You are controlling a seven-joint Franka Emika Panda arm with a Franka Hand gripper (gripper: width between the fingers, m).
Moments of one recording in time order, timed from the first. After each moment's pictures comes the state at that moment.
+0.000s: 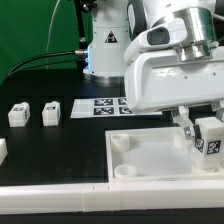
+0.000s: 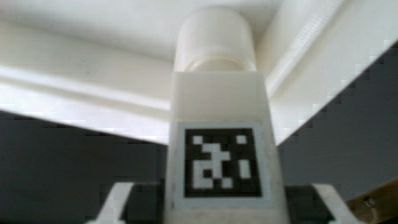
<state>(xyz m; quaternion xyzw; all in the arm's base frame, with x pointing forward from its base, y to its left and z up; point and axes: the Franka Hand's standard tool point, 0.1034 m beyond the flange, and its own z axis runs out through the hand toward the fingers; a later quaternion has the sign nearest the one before) 0.610 0.114 0.075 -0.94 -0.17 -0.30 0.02</state>
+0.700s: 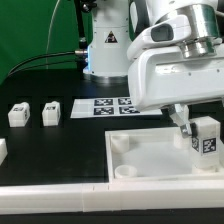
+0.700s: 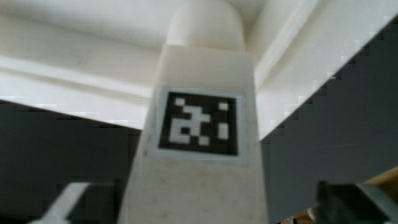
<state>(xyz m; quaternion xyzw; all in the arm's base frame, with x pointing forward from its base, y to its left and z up) 0.612 0.119 0.081 -0.94 -0.17 -0.30 0.03</state>
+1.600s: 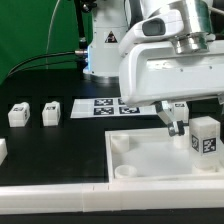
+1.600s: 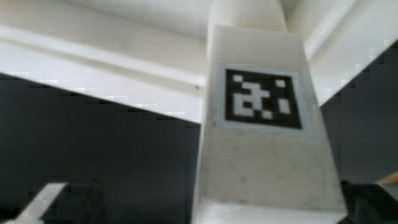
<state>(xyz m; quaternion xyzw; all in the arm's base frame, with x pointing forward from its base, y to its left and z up) 0.619 0.104 0.091 -0.95 -0.18 -0.27 0.02</state>
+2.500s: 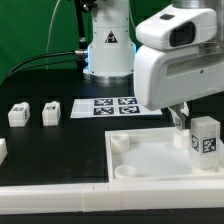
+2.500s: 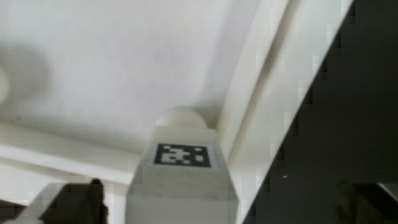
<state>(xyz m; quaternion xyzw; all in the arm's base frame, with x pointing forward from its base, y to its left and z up) 0.609 0.119 0.091 -0.98 -0.18 0.01 0.04</state>
